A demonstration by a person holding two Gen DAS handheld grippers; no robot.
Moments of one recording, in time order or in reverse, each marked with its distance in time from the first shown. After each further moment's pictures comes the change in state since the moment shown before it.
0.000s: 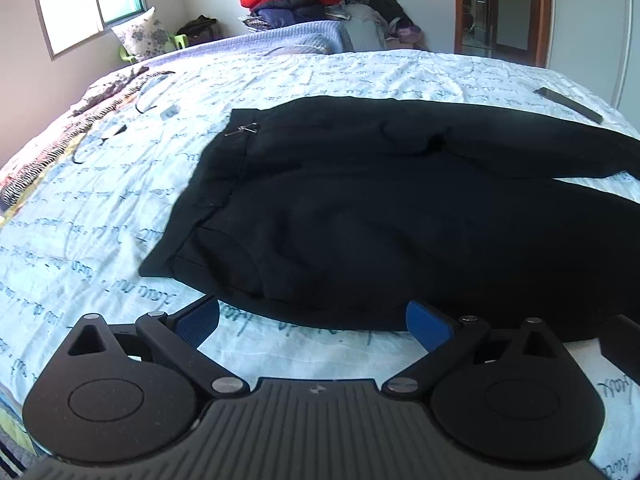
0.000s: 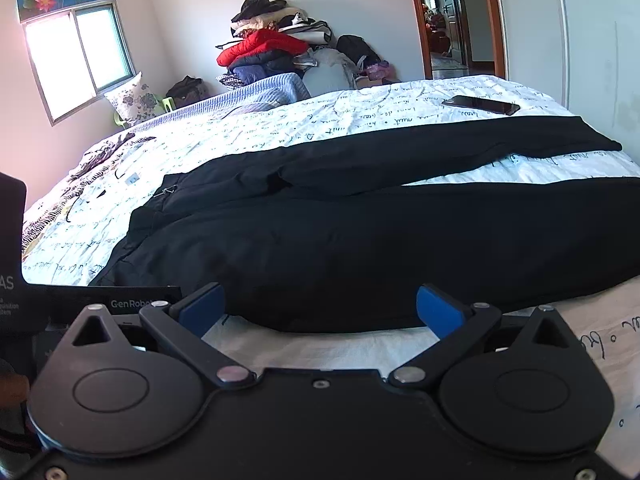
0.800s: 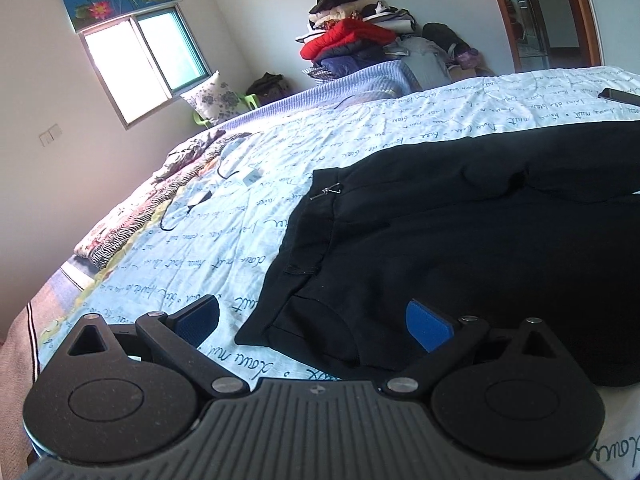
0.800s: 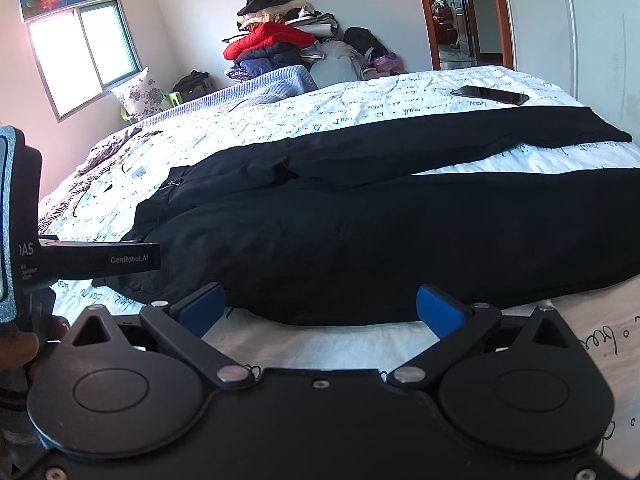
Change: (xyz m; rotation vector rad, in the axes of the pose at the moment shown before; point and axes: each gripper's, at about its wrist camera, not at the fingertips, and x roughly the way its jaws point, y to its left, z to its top) left arm -0.011 -0.009 0.015 0.094 -0.148 0.310; right arm 0.006 -0.003 -0.003 0.005 0.019 0.031
